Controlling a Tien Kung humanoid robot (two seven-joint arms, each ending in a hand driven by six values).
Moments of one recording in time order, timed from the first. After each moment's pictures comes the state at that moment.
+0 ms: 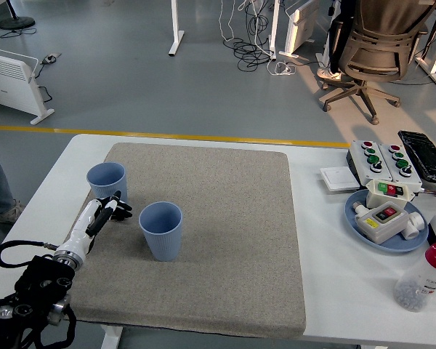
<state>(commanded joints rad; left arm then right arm) -0.61 0.28 -0.68 -0.66 0.73 0.19 -0.41 0.21 -0.13 0.67 0.21 -0.79 -0.23 -0.30</state>
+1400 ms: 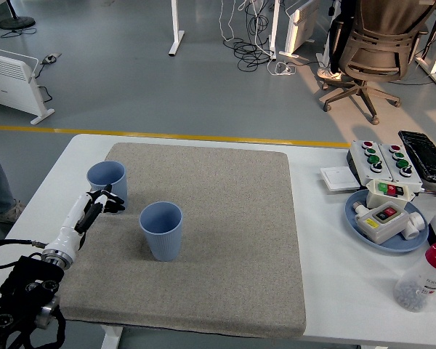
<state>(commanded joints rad) -0.48 0.35 -0.88 -0.90 0.87 0.21 -0.38 0.22 -0.14 0.65 0.20 -0.75 -0.23 -0.29</state>
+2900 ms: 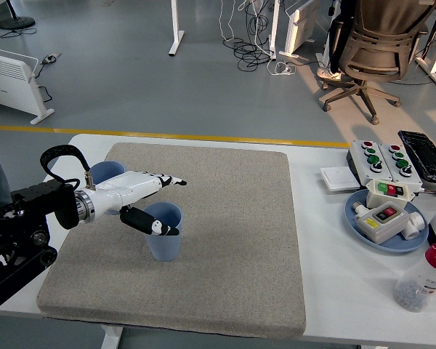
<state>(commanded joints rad) -0.75 0.57 -0.78 -1.34 1.85 -0.36 0.00 0.20 -0.15 0.65 0.21 -0.74 -0.24 -0.30</state>
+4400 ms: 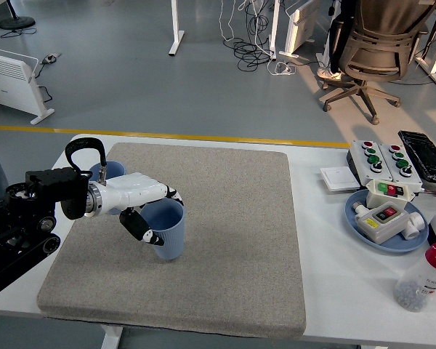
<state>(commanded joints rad) -0.85 0.60 -0.76 -1.37 1.88 -0.51 -0.01 0.21 -0.15 0.63 0.21 -0.71 -0.24 -0.29</state>
